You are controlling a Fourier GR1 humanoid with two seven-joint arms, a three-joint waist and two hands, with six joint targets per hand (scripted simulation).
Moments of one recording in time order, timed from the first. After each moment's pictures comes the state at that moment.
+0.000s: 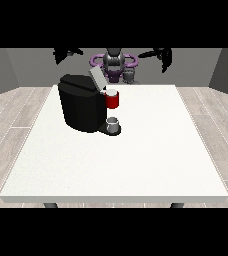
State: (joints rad) left arm -0.65 0.11 0.37 -0.71 -0.29 -0.25 -0.23; right arm -0.12 -0.13 -0.08 -1.41 -0.07 -0.08 -0.01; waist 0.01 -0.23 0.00
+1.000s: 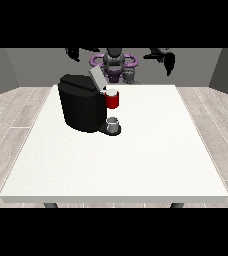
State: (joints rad) left arm -0.41 0.02 0.30 -1.05 -0.11 -0.30 -0.15; right arm -0.29 -0.17 -0.03 -1.43 -0.04 0.03 0.03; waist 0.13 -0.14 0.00
